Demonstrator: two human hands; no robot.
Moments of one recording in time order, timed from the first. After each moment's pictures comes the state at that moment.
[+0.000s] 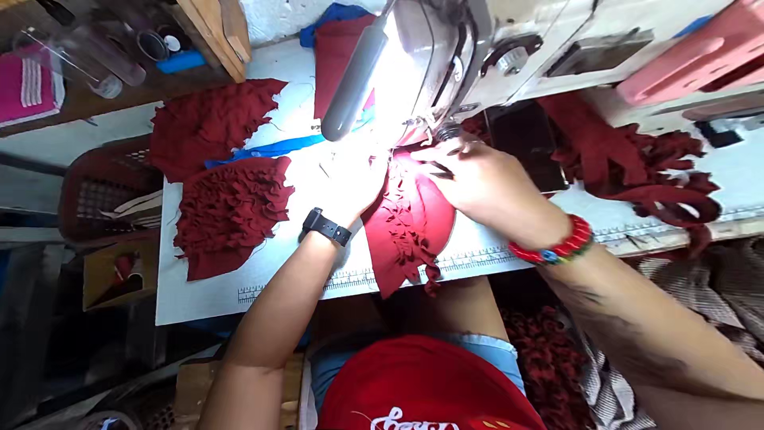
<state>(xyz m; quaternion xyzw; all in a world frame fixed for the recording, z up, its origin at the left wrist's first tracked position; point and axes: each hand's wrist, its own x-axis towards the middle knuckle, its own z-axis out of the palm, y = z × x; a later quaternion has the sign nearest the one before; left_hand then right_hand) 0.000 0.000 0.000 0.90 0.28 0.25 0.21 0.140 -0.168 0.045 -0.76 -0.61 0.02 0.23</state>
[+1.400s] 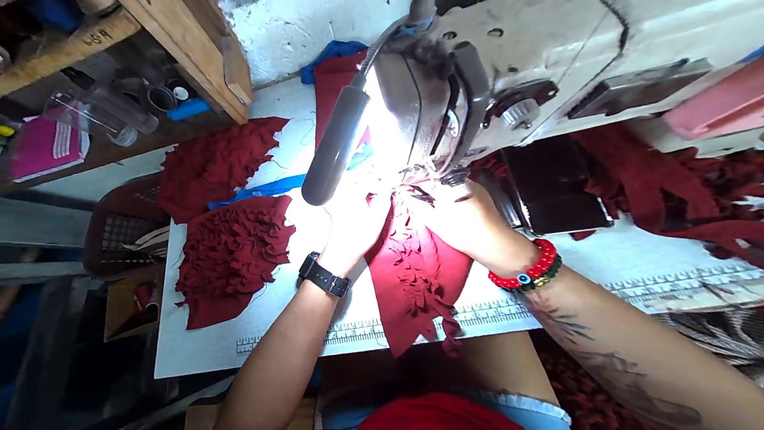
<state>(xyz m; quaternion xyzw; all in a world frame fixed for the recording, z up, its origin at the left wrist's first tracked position) -0.014 -0.013 0.022 0.90 0.29 0.24 0.23 0.139 -0.122 0.005 -0.79 -0.52 0.09 0.32</state>
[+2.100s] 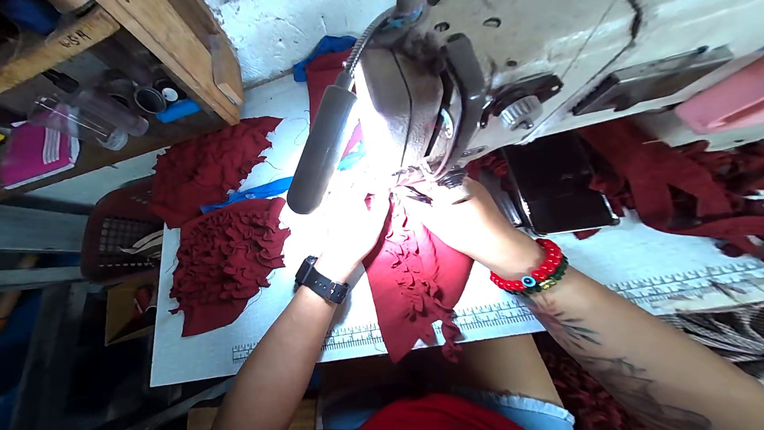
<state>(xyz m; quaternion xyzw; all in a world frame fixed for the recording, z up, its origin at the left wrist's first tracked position) -0.010 -0.011 0.012 0.90 0.29 0.25 0.20 0.142 -0.123 0.003 -0.77 -0.53 0.08 0.33</state>
